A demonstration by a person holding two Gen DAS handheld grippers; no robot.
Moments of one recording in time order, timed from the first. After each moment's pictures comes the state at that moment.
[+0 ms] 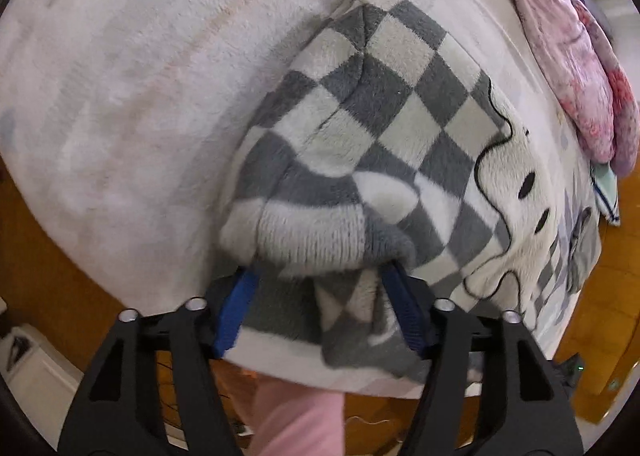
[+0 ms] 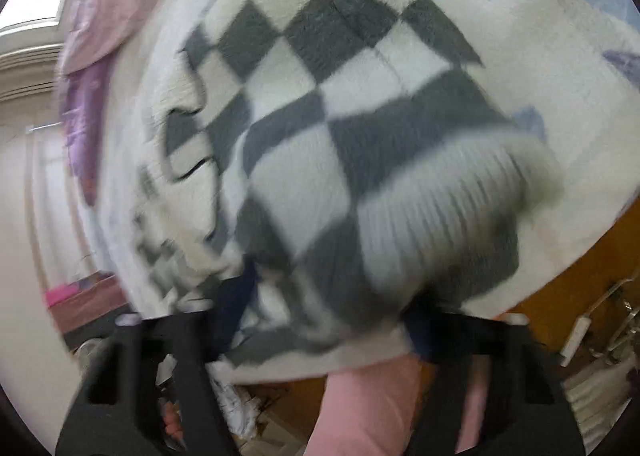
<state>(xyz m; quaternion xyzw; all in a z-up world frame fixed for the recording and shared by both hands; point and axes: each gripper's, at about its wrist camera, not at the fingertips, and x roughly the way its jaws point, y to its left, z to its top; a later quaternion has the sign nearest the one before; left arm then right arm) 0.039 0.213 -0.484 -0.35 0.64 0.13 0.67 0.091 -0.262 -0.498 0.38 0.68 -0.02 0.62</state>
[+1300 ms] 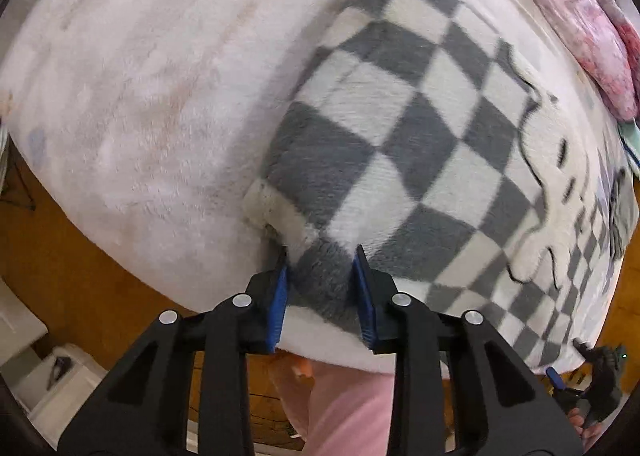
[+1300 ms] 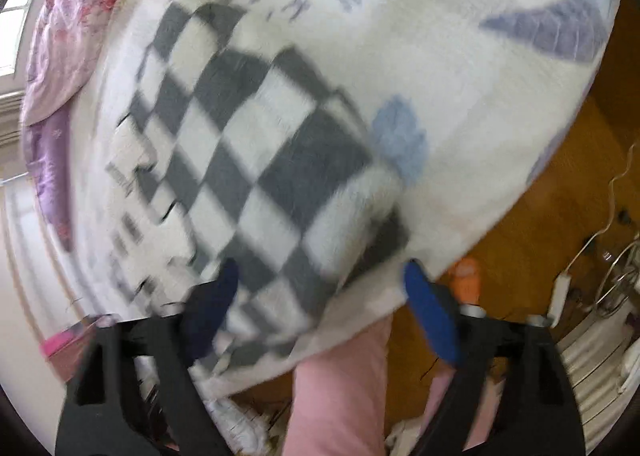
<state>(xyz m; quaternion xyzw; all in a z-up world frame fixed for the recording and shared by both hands) 0.025 0.218 -0.488 -0.26 0.68 0.15 0.67 0.061 -0.320 -0.480 0.39 0.68 -0.11 0.61</state>
